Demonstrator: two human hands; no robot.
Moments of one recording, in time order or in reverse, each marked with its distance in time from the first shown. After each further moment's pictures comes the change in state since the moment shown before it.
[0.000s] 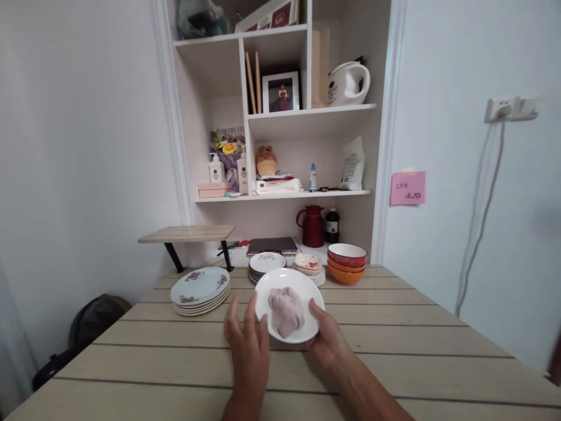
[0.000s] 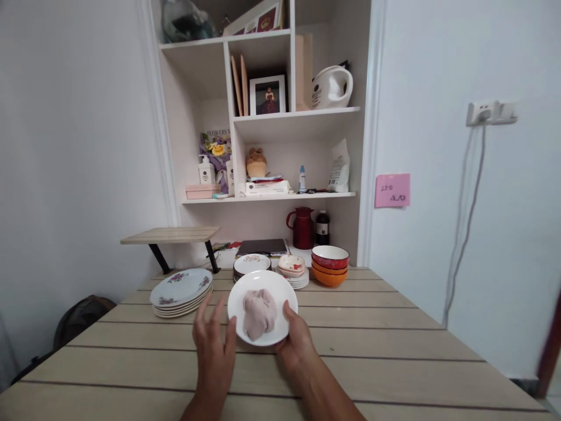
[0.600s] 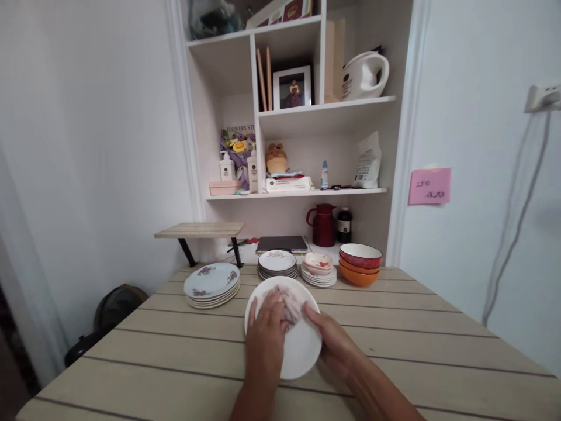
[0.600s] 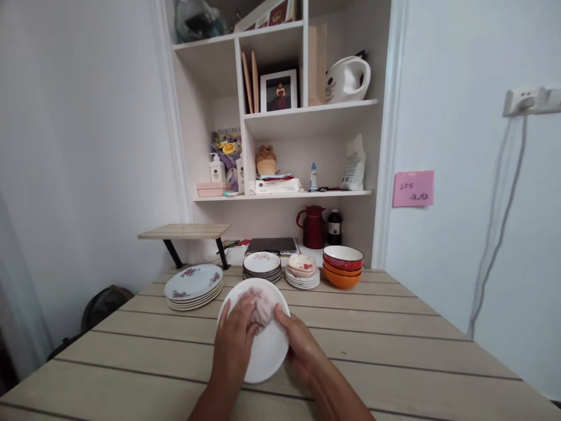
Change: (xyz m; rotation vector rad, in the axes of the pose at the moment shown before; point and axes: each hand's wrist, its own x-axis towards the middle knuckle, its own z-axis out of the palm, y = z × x) left_hand 0.001 -0.003 0.005 0.128 -0.322 0.271; right_hand -0.019 0.006 0.006 -0.390 -0.234 0.043
